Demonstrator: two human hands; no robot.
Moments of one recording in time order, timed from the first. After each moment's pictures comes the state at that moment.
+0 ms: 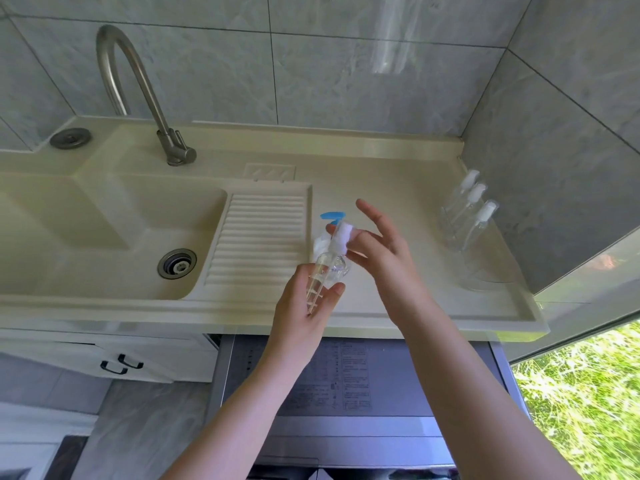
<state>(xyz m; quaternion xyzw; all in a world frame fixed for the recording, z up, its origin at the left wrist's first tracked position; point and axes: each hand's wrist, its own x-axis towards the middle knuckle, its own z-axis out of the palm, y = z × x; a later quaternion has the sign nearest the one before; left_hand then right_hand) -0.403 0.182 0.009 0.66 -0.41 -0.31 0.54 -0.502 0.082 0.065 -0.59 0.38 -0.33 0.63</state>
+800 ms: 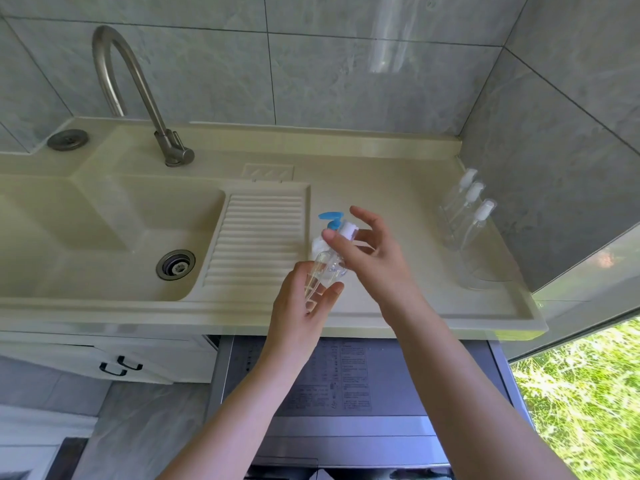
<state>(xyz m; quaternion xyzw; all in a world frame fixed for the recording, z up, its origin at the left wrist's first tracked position) -0.402 0.180 0.009 0.68 -0.42 -0.28 0.53 -0.496 0.086 0.065 -0.59 0.43 -0.33 0.60</state>
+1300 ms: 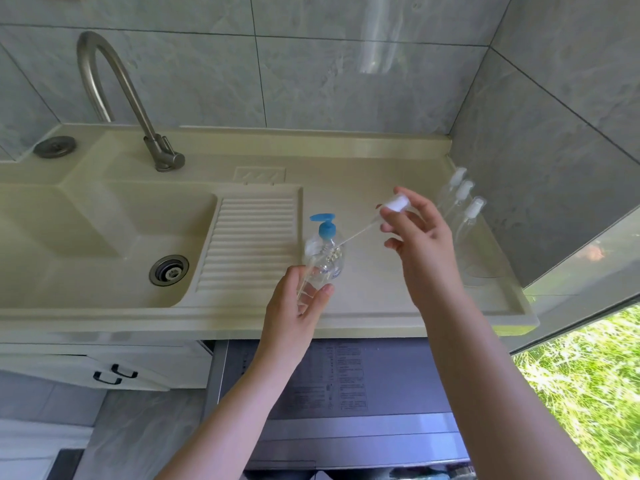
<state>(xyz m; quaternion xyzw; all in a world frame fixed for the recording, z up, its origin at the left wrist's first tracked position) -0.401 0.180 0.008 0.68 -0.42 -0.29 0.53 -0.533 0.052 0.075 -0.48 0.41 -0.48 0.60</state>
